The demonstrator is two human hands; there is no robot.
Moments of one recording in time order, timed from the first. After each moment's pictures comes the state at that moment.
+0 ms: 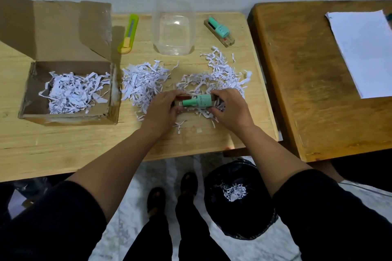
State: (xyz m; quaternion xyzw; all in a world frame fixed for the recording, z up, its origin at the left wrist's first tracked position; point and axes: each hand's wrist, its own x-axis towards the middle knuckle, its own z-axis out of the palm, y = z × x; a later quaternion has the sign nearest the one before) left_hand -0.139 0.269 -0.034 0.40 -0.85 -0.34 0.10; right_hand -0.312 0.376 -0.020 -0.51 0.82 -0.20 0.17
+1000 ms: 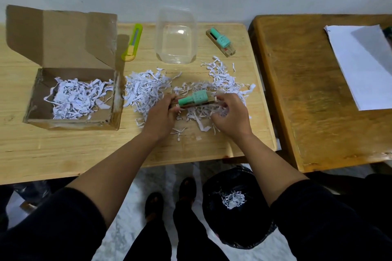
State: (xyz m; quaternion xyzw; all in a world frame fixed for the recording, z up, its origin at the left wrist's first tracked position) left_hand -0.144 0.271 -0.016 0.45 -0.80 -0.39 0.10; right_hand -0.308 0.377 -0.010 -0.45 0.82 -0.30 0.19
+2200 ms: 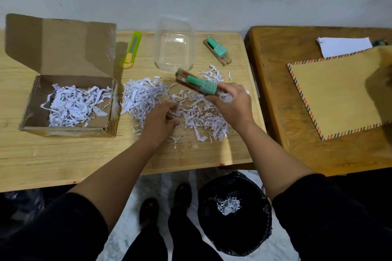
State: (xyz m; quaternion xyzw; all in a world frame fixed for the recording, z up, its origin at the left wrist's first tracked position) left_hand -0.147 0.265 -0.026 0.45 -0.79 -0.40 0.13; right_hand -0.326 0.346 0.034 -0.40 0.82 -0.36 0.21
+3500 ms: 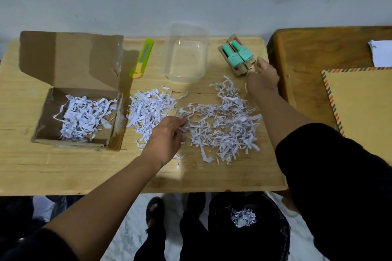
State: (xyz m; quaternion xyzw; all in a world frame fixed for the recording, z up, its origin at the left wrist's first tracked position) left_hand -0.155 0.262 -0.020 0.45 -0.82 -0.36 0.07; right_hand -0.428 0.254 0.001 -0.16 0.87 -0.41 0.24
